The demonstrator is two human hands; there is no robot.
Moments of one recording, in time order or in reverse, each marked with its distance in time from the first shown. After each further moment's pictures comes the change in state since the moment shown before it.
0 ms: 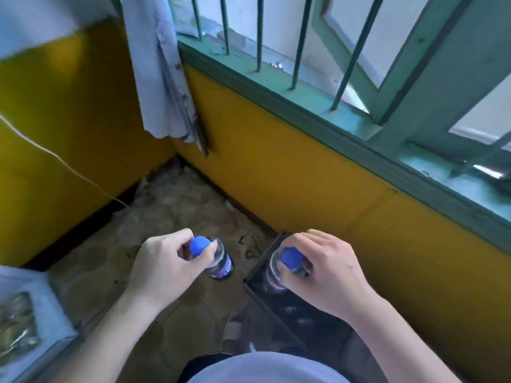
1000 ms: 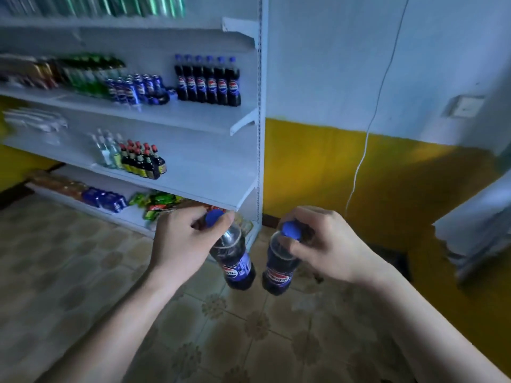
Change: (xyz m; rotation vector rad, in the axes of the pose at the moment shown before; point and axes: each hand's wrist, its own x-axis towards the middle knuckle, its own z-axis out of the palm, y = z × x) left_hand -0.360 -0.037 -0.245 0.057 1.085 -0.667; right_hand 0.028 -0.383 0.086 0.429 -0.542 -1.148
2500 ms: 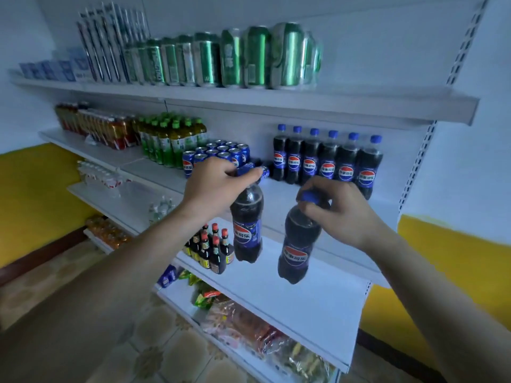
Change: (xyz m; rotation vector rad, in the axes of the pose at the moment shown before) left_hand 0.640 -0.314 -0.127 0.213 0.085 0.016; right_hand 0.697 0.077 0.160 0.085 0.102 -0.062
